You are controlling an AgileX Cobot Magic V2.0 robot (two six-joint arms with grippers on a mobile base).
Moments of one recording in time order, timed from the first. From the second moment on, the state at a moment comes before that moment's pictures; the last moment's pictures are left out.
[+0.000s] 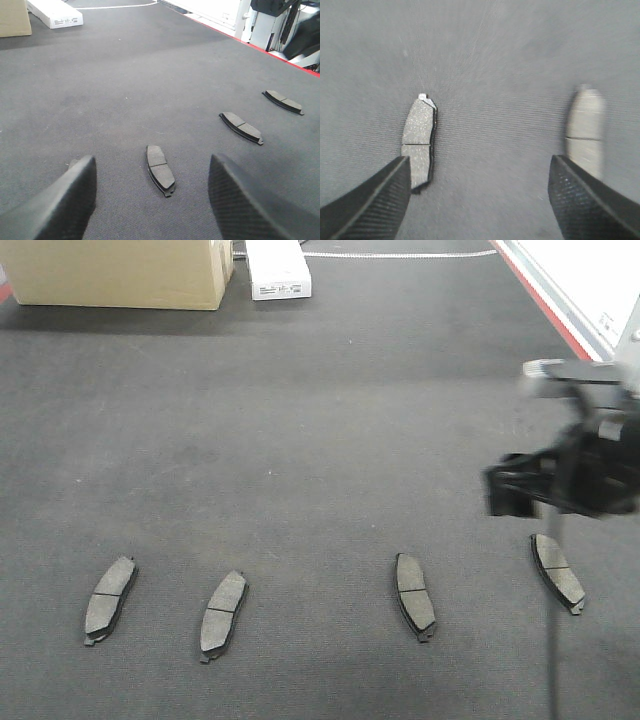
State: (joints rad) left arm -0.49 0.07 -0.48 -0.03 0.77 -0.10; right arm 0.14 1.34 -1.07 0.13 0.87 -0.03
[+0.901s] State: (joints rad) left arm -0.49 0.07 -0.48 -0.03 0.77 -0.10; right arm 0.11 0.03 -0.44 0.11 0.66 -0.11
